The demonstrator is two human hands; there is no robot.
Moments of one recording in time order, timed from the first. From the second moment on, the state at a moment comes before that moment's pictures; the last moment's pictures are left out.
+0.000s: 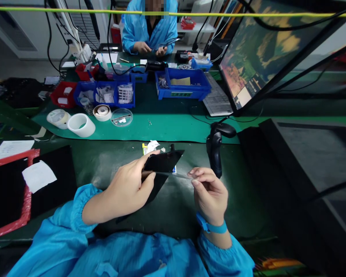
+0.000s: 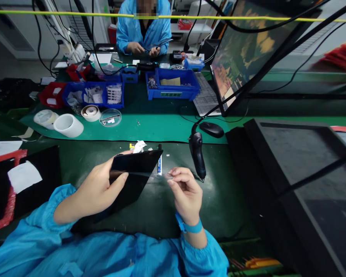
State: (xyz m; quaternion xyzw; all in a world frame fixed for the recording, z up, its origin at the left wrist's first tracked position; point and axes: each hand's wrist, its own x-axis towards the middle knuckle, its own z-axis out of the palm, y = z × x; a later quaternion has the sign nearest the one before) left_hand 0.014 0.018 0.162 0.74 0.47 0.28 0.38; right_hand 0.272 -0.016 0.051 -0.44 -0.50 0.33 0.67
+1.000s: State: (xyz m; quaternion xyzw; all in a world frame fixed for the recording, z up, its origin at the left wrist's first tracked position) left_hand 0.013 0.036 0.160 0.53 0.33 0.37 0.69; right_hand 0.282 -0.022 0.061 -0.39 -0.50 0.31 0.71
